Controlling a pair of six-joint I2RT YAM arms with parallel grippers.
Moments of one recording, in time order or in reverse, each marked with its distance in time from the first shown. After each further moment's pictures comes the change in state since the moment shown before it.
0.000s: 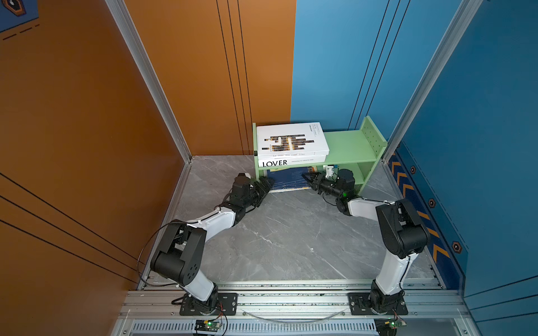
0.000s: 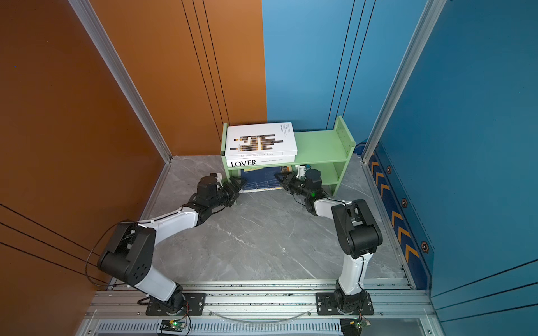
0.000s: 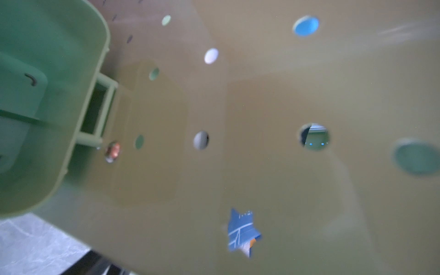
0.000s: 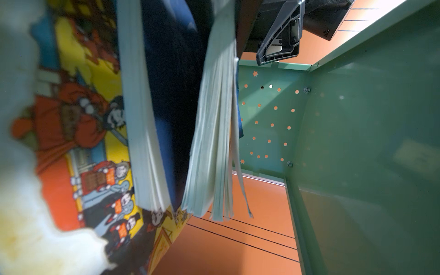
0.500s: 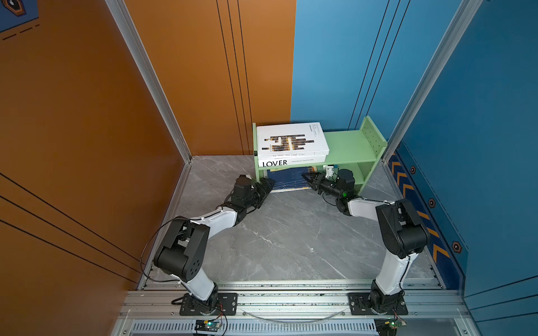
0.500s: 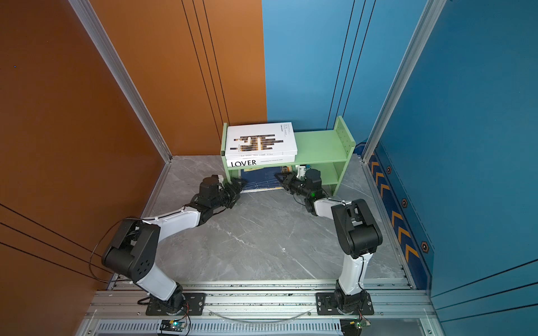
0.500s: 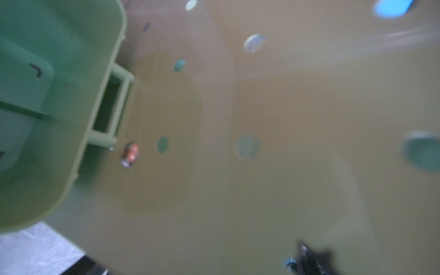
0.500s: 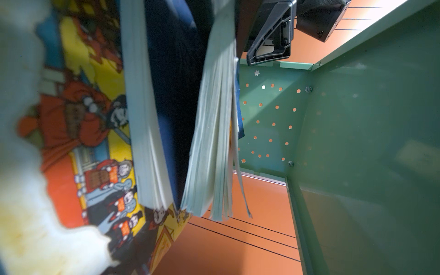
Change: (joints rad) left arm -0.005 0.047 -0.002 0.013 -0.002 -0.016; right arm 0.000 0.000 0.000 -0.003 0.006 -0.009
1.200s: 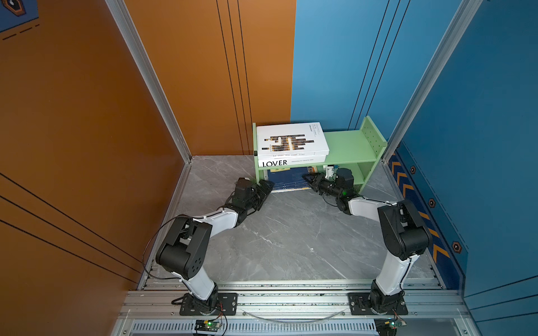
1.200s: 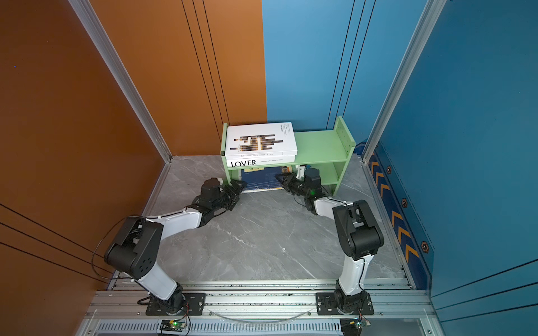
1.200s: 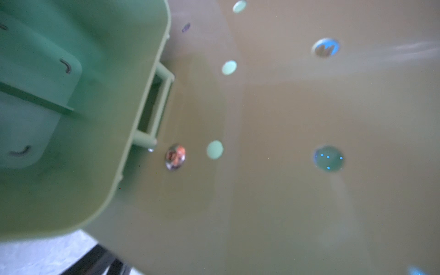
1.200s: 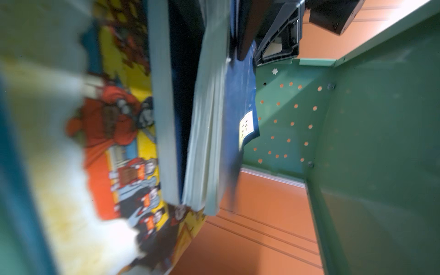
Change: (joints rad) left arm -0.002 0.017 -0.023 0.023 -0.040 -0.030; right arm 0.001 -0.035 0.019 -0.171 0.057 -0.126
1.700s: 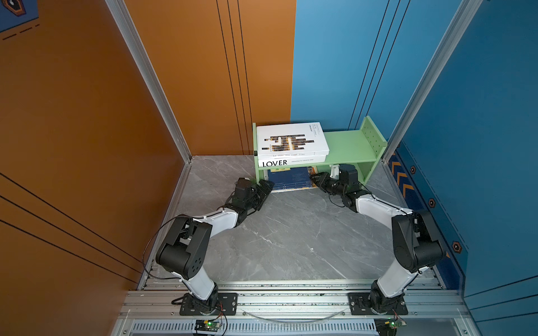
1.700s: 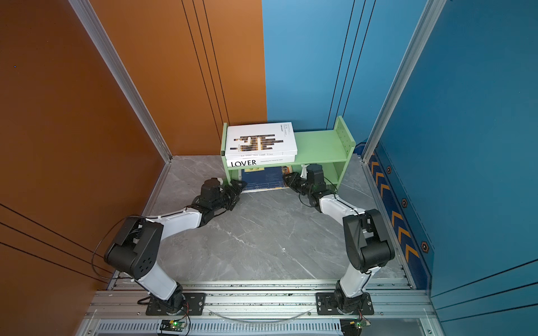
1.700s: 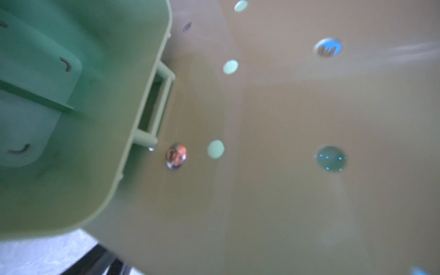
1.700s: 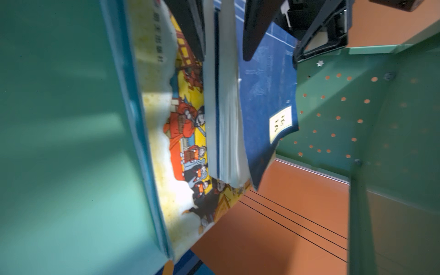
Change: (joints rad) left arm 0.000 0.000 0.000 0.000 0.000 -0.006; right arm -0.010 -0.125 0.034 -0.348 0.163 -0.247
